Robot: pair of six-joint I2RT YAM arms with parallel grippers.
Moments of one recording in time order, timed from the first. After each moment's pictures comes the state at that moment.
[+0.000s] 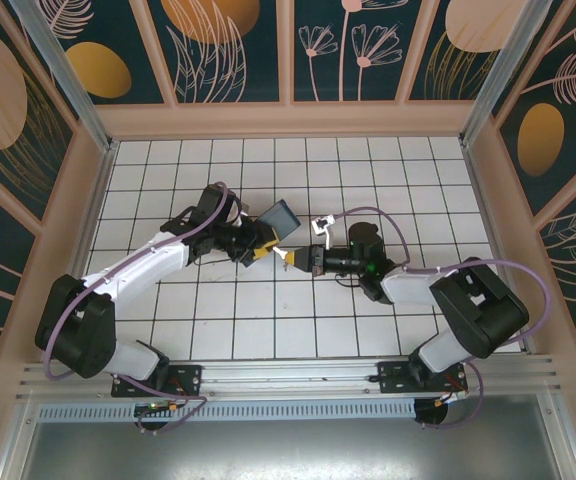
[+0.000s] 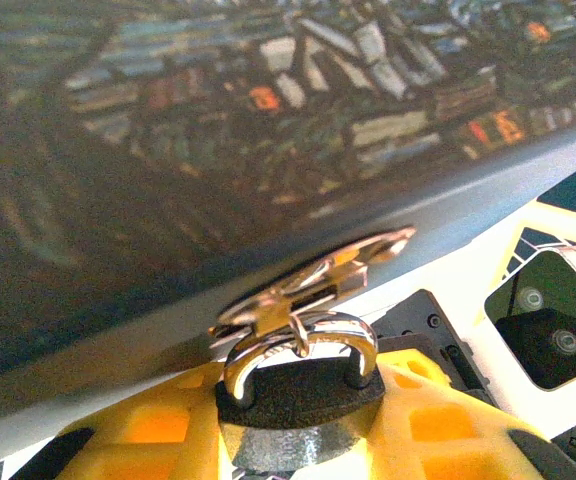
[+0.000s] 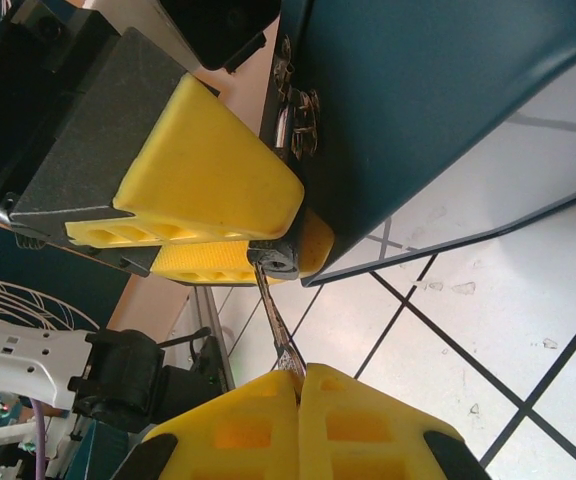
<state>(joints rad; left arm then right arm) -0.53 1.44 0.96 -0.35 0.57 -1.16 0.63 1.51 0.49 0.78 -0.75 0.79</state>
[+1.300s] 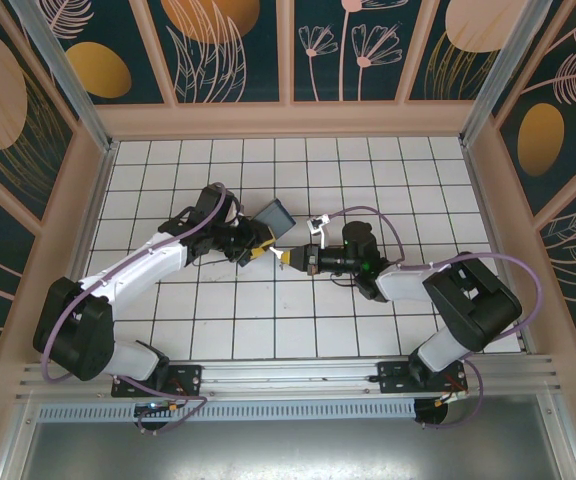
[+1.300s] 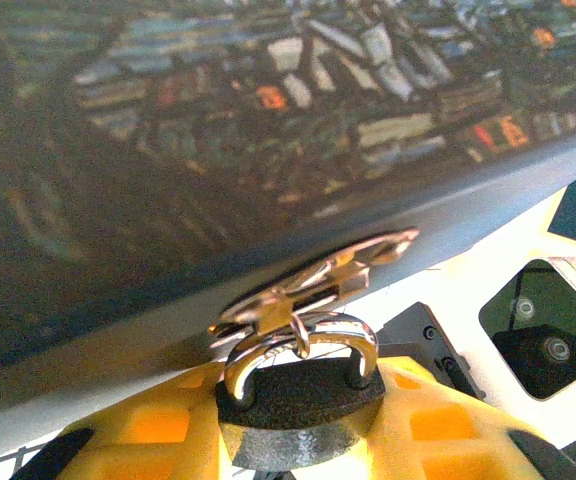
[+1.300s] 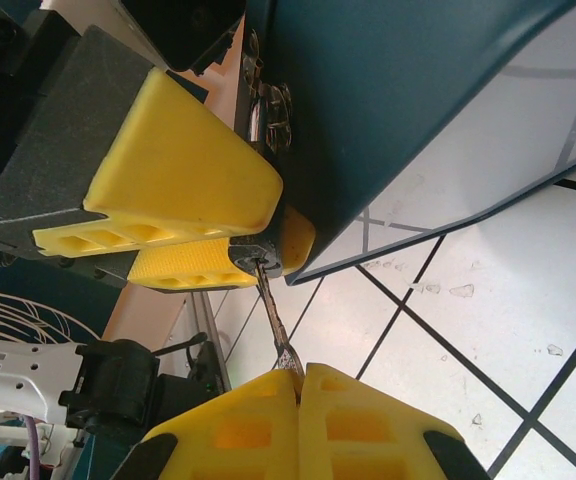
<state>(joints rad) -0.52 1.42 0.96 -0.38 0.51 -1.18 0.65 1.56 0.52 0.77 -0.72 0.81</state>
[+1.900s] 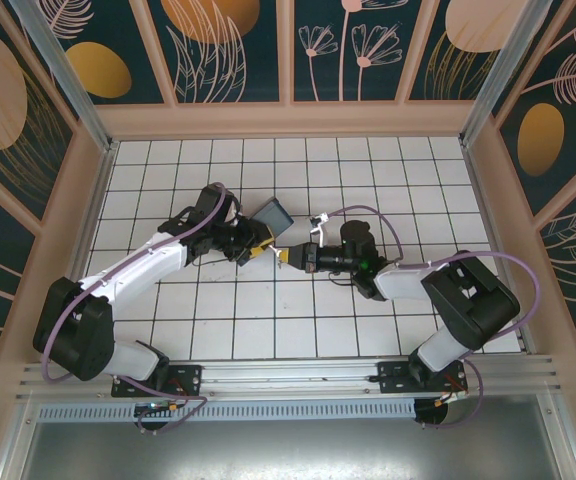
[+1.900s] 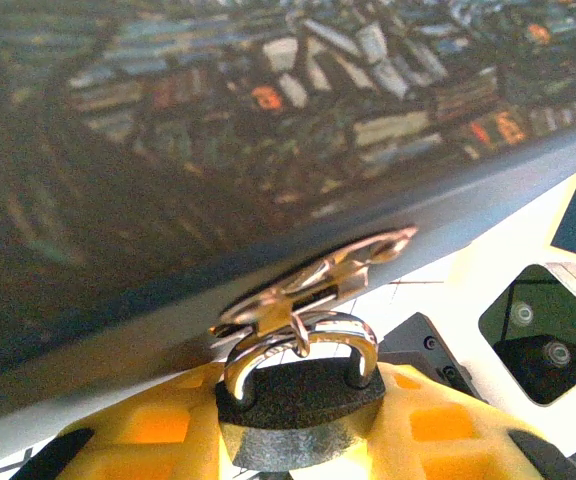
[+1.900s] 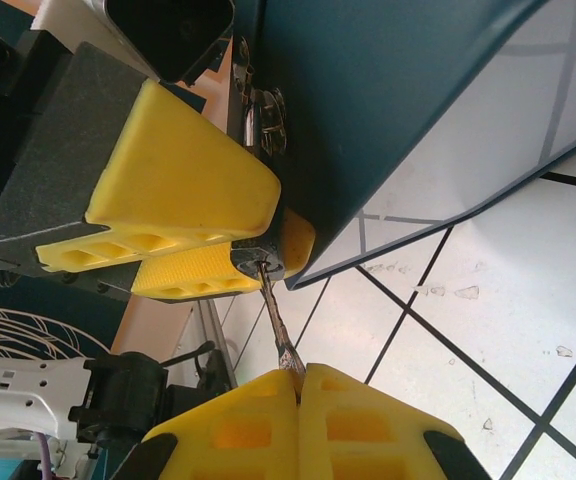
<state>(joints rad) -0.52 1.42 0.96 -0.38 0.49 -1.19 0.66 1.57 0.53 0.77 -0.71 0.86</state>
